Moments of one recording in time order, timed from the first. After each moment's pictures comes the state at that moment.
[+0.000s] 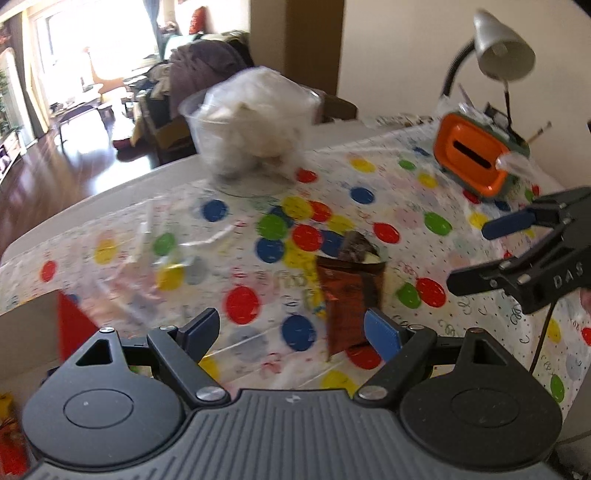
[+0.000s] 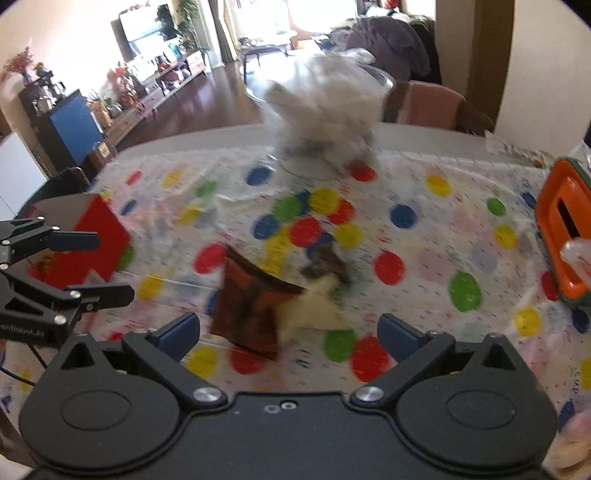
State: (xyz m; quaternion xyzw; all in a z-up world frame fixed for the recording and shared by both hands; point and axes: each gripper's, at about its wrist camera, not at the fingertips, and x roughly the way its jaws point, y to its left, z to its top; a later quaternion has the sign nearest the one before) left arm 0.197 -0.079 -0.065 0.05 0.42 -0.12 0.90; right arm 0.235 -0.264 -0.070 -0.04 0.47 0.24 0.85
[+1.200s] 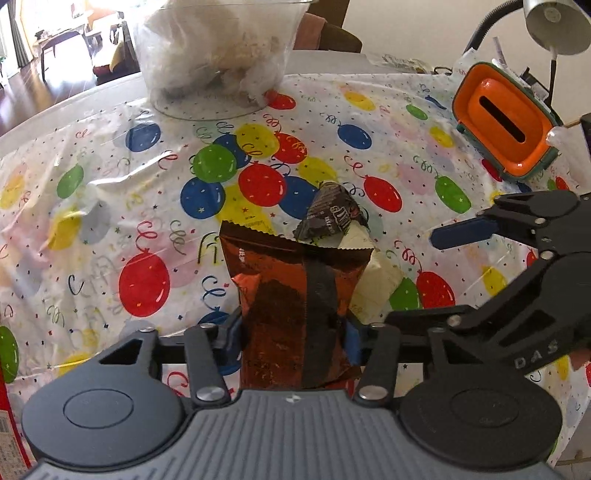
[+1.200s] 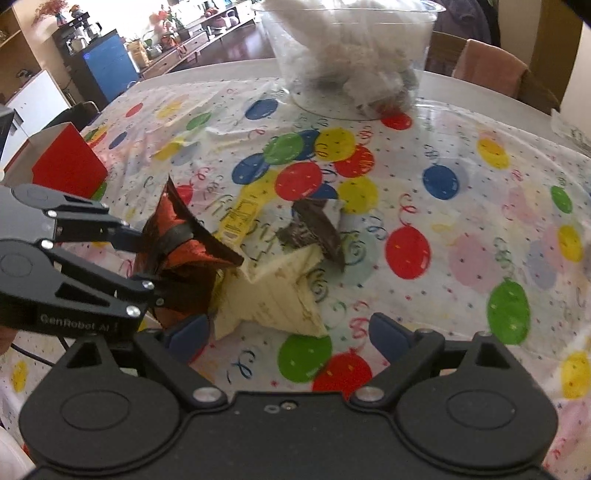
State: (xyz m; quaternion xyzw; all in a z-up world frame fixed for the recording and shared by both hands) left arm 0.277 -0.123 -0.154 -0.02 0.51 -0.13 0.85; right arm 0.301 -0.261 -0.156 -0.09 0.51 0.33 0.79
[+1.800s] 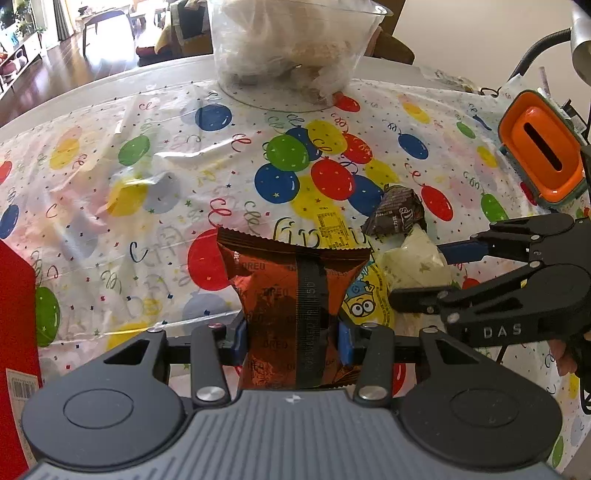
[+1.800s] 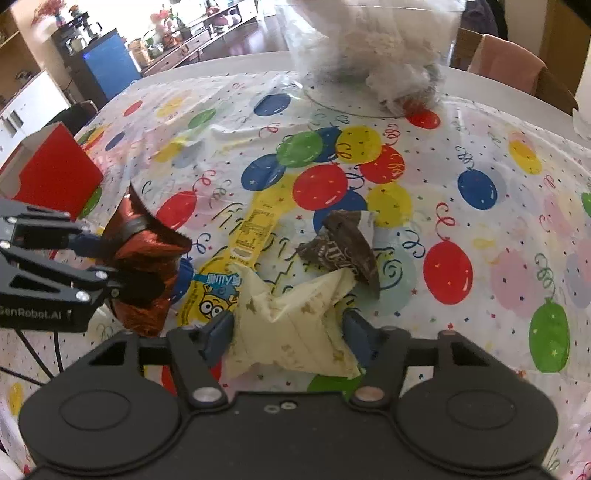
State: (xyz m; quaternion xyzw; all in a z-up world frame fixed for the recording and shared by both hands) left arm 0.268 -0.083 -0.153 -0.05 0.52 -0.06 0.85; right arm 0.313 -0.233 -0.176 -0.08 0.52 0.32 0.79
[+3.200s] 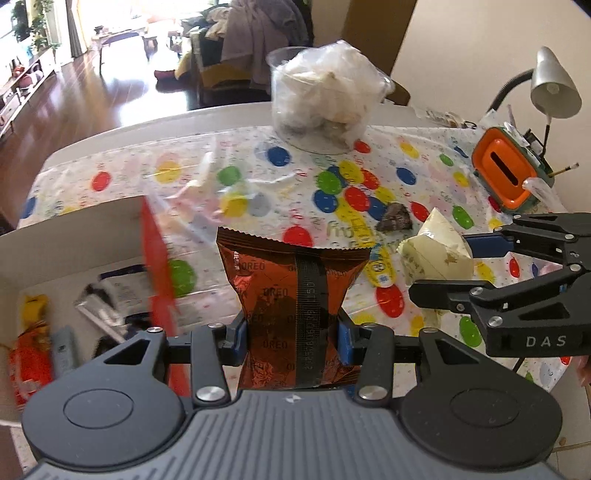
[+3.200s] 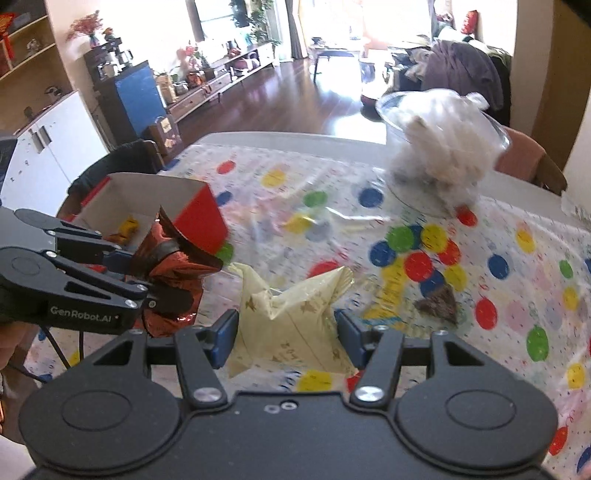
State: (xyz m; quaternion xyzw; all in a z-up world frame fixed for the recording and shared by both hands) left arm 0.155 0.012 -0.029 -0.05 0.49 -0.05 0.87; right arm 0.191 -0.147 -0.027 -0.09 0.44 0.34 0.82
